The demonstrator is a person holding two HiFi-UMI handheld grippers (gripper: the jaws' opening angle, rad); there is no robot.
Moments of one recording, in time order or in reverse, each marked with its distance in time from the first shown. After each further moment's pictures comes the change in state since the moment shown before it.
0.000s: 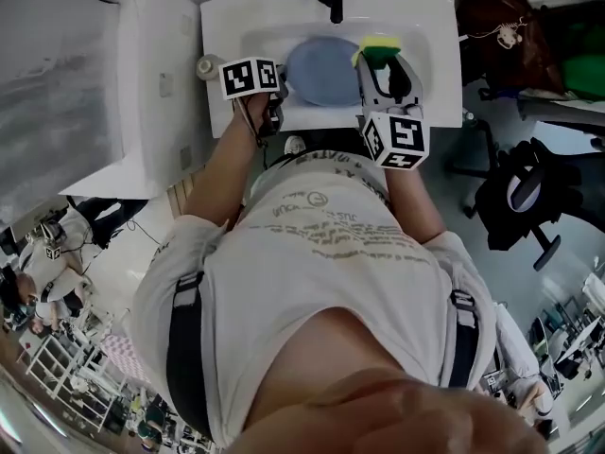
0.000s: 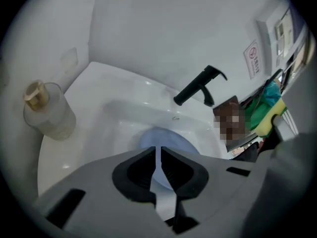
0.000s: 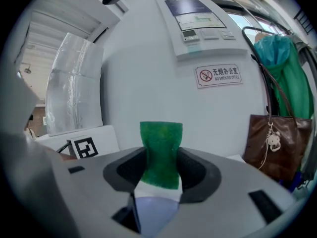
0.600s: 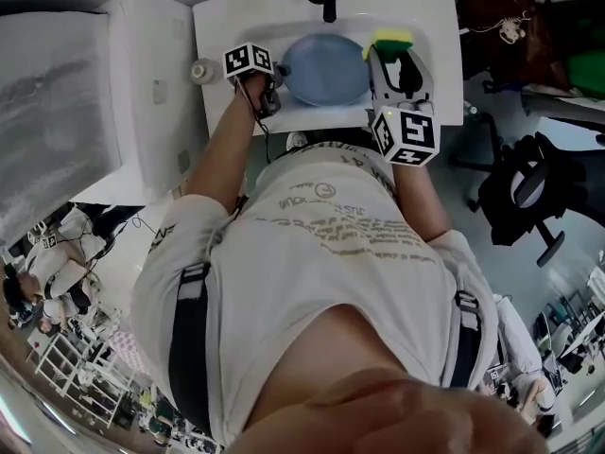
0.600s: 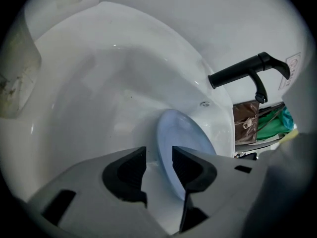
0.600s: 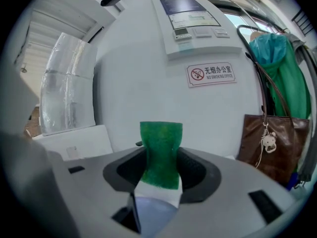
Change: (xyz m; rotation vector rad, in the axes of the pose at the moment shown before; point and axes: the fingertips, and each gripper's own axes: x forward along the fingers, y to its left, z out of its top) left arm 0.082 0.050 -0.038 -0.218 0.258 -0.004; right arm 0.007 -0.036 0.000 0.008 0.005 -0.040
